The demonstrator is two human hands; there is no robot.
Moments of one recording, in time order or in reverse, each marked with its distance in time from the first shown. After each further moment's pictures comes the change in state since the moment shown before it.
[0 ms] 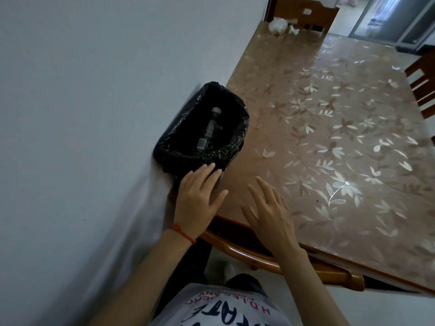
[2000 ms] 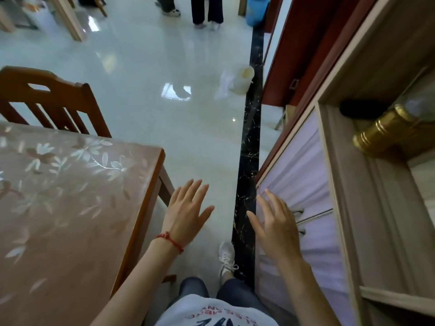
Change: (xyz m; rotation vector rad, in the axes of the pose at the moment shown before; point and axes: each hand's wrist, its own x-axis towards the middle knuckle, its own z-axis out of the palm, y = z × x) left_hand -0.108 0.422 0.205 -0.203 -0.870 1.562; right_hand -0.387 0.105 -0.100 -0.314 0.366 1.824
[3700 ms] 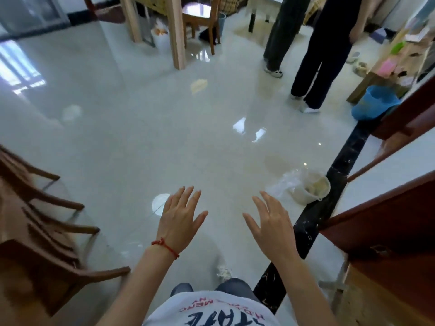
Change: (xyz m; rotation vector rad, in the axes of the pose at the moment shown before) left_hand 0.591 -0.210 -0.052 -0.093 0.184 -0.622; right_hand 0.760 -0.027 0.100 0.003 -0.191 -0.609
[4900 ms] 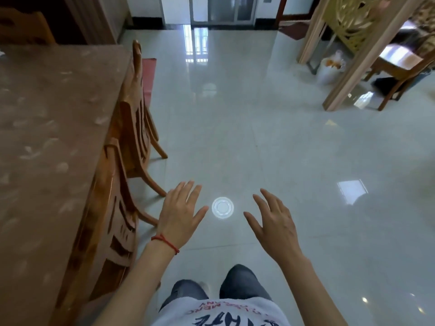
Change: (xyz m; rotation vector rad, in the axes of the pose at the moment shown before) left_hand 0.158 -0.304 -0.108 0.077 0.189 -0.693; right_hand 0.393 -0.271 0.106 0.157 -0.134 -0.723
